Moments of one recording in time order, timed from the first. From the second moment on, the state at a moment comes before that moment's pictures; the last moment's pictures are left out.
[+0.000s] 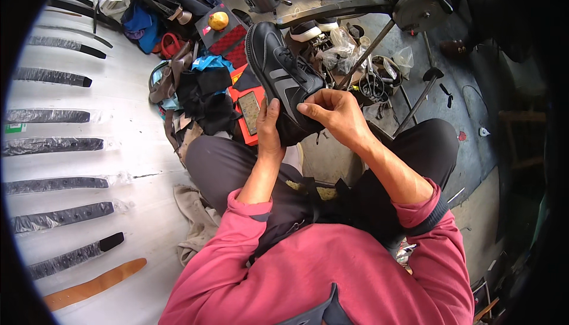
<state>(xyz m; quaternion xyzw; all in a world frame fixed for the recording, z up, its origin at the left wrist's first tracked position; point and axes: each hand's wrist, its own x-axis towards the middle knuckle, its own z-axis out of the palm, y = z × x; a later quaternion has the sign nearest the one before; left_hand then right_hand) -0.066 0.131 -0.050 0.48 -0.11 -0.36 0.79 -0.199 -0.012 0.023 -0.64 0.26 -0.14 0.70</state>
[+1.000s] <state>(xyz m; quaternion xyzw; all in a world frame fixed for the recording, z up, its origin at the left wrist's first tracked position) -0.069 0.129 -0.038 0.65 -0.20 -0.14 0.72 -0.195 -0.008 0.011 -0.73 0.29 -0.16 0.60</state>
